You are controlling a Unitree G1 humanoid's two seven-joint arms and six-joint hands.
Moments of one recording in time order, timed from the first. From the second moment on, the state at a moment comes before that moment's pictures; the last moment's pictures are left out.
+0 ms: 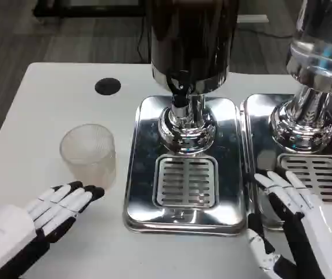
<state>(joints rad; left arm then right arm) 0.20 0.88 -0.07 0.49 0.75 -1.08 0.42 0.50 -0.34 0.24 -0.20 -0.87 -0.27 -0.49</state>
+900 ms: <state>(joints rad) 0.14 0.84 -0.05 0.58 0.52 -1.10 0.31 0.50 -0.32 0.24 -0.20 -0.86 -0.27 -0.49</state>
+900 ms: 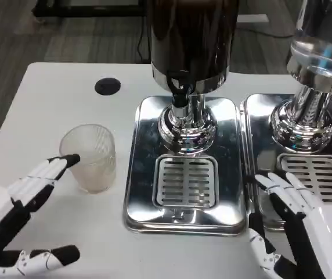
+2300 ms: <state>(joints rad) -0.26 0.66 -0.12 0.83 0.43 -0.69 0.10 0.51 -0.29 0.24 -0.21 -0.84 -0.27 -0.48</state>
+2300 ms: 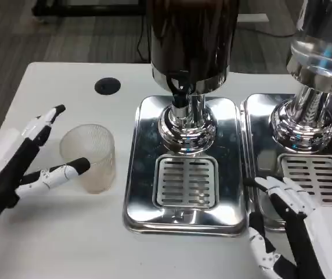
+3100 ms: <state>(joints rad) -0.40 0.64 -0.24 1.00 0.51 -0.68 0.13 0.52 -0.28 0.24 -0.22 -0.84 -0.27 -0.47</state>
